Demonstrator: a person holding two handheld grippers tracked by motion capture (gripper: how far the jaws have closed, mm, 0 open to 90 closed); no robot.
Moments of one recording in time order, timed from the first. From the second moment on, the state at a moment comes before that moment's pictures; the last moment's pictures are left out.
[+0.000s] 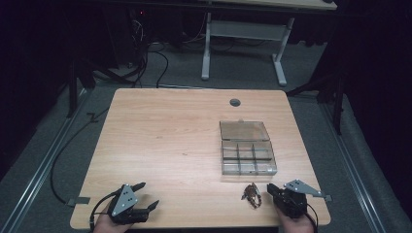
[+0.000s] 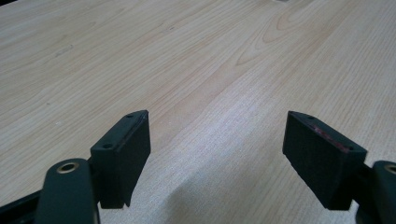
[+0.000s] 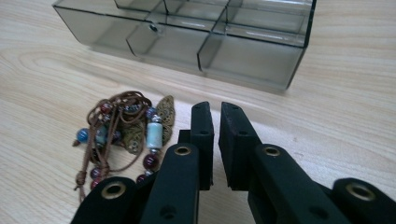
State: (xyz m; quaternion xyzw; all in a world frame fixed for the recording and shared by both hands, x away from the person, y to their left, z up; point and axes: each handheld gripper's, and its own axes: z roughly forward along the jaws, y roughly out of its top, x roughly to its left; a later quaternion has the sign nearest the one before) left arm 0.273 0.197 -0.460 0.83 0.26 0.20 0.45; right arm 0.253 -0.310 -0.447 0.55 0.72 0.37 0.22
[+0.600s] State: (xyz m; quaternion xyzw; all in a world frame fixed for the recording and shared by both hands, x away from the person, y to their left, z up) left arm 0.272 0.197 -0.460 0.83 0.25 0.20 0.45; right arm 0.265 -0.307 -0.436 0.57 0.75 0.28 0.17
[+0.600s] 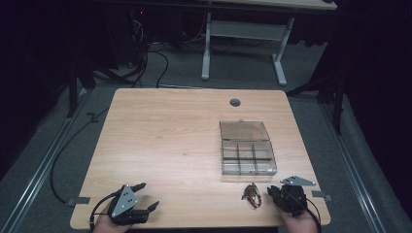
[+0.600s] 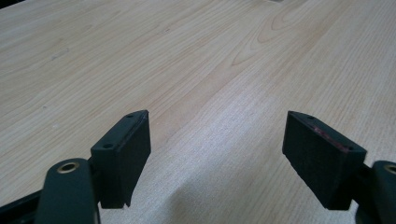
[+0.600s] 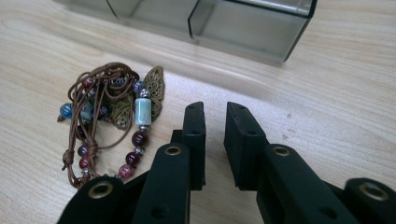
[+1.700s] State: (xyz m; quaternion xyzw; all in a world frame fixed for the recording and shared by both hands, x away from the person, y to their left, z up) left arm 0.271 0.198 -0.460 0.83 0.25 0.20 0.45; right arm 0.296 -0.291 -0.408 0.56 0.81 0.14 0.07
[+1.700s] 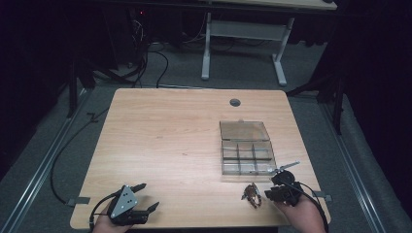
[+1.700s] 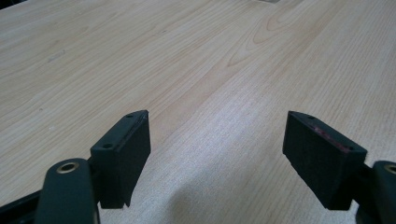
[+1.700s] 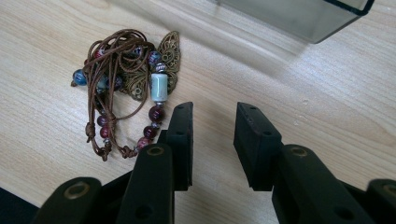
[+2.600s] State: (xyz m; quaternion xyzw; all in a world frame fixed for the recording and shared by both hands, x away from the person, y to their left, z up) left arm 0.271 0.199 -0.460 0.83 0.25 0.20 0.46; right arm 0.308 -0.246 -0.404 0.50 0.85 0.12 0.02
